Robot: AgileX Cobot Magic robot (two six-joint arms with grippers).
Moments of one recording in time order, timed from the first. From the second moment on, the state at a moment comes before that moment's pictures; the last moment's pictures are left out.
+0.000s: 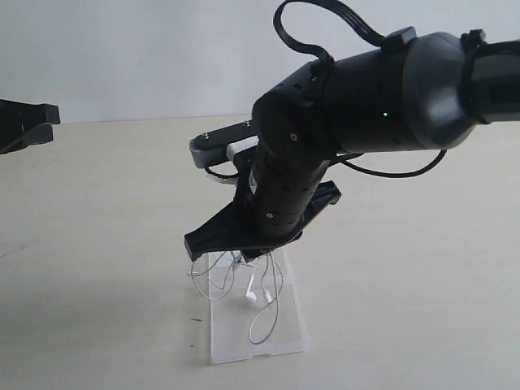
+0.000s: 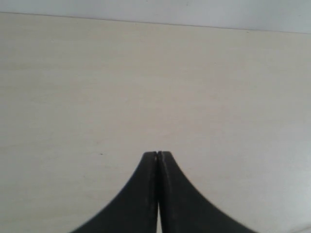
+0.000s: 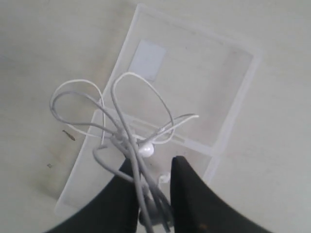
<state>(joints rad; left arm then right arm) 0.18 1.67 -0.95 1.75 -0.32 -1.87 0.81 1.86 -1.27 -0.10 0.75 0.40</state>
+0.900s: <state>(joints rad) 0.18 1.67 -0.95 1.75 -0.33 -1.87 0.81 2.02 -1.35 0.00 0.88 0.31</state>
